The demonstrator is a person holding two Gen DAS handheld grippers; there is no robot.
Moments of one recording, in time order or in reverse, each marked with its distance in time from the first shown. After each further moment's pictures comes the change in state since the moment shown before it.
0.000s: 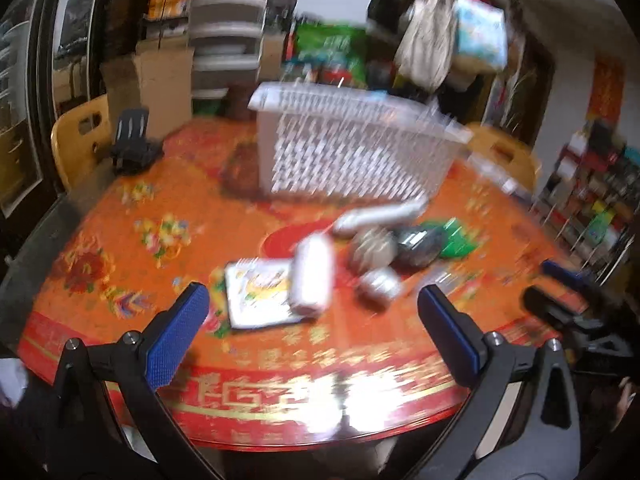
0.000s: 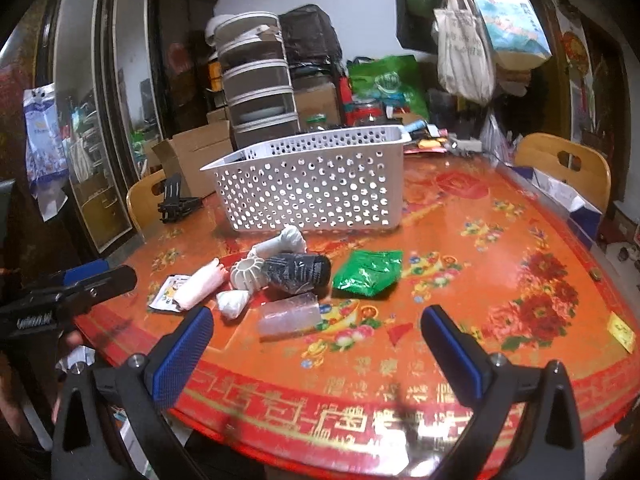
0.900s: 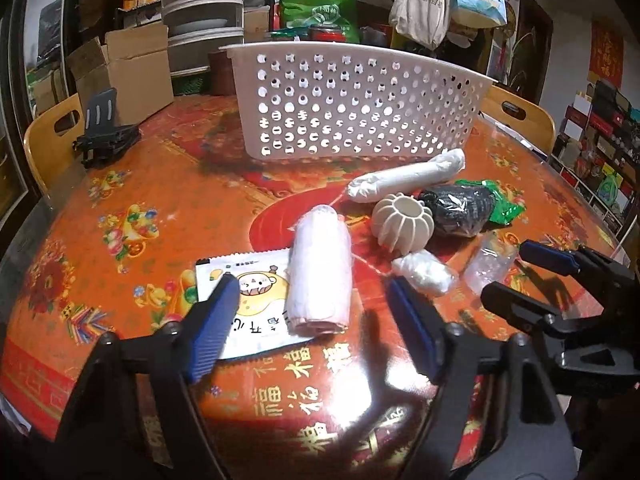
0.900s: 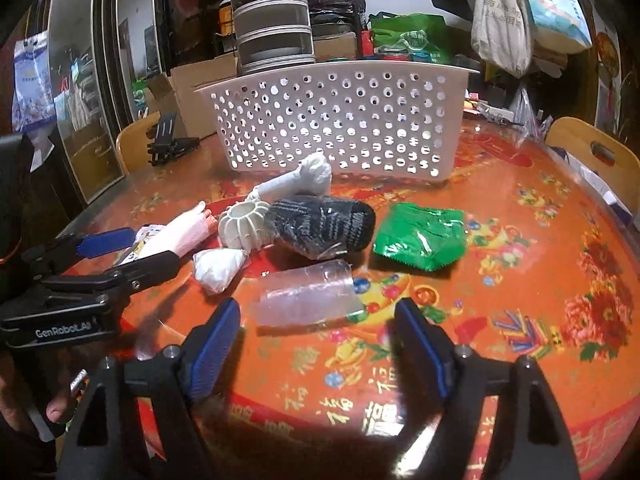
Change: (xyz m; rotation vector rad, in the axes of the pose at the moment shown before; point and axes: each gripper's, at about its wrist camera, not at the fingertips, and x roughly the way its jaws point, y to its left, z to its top) left arm 0.078 -0.006 -0.001 0.074 0.074 -0.014; right arm 0.089 0.025 -0.008 -0.068 0.171 -0.001
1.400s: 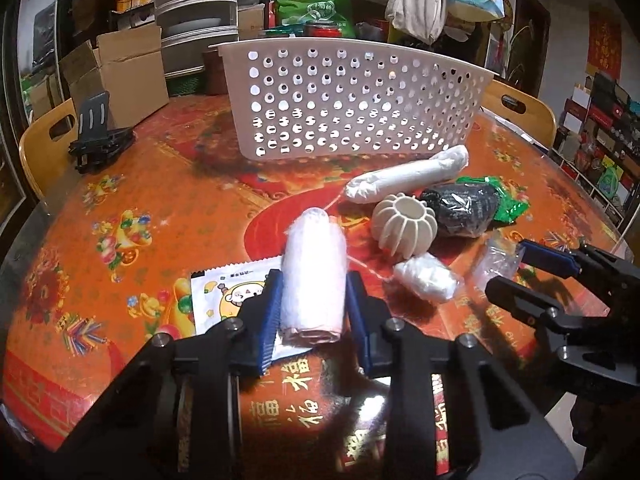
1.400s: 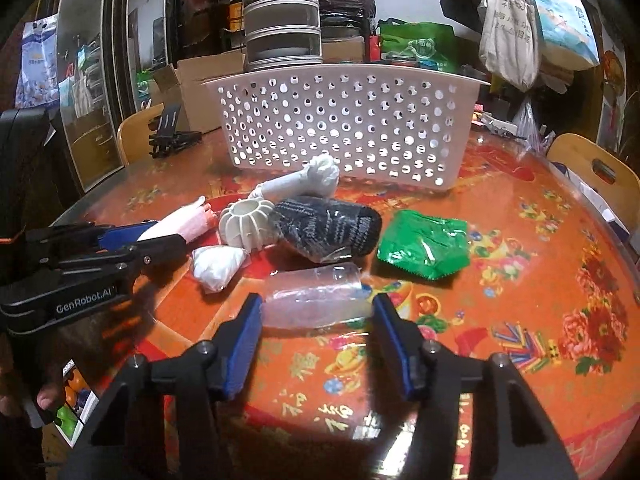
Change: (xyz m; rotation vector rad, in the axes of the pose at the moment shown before) left arm 0.008 -0.004 0.002 0.025 0.004 0.003; right arm 0.000 0.004 -0.001 -0.046 -0.010 -0.013
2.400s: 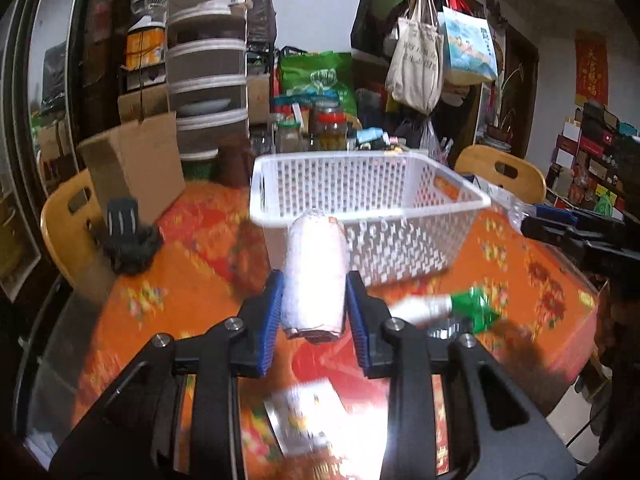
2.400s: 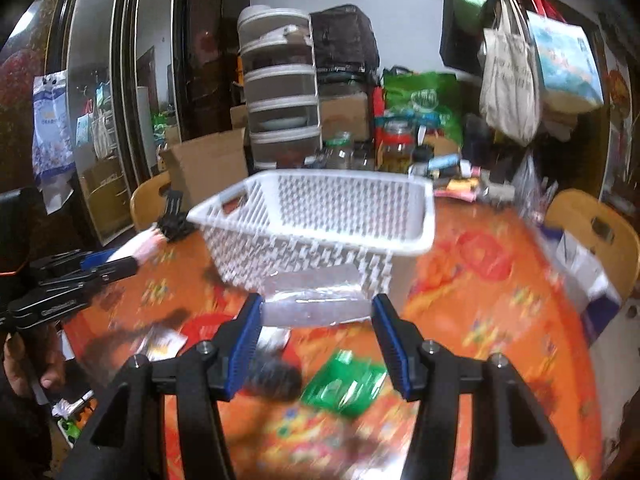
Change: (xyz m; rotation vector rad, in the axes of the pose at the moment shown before) left arm -0.088 0.031 0.109 0.016 -0.206 -0.008; right arm -0.062 -0.072 0.117 -0.020 -0.151 0.065
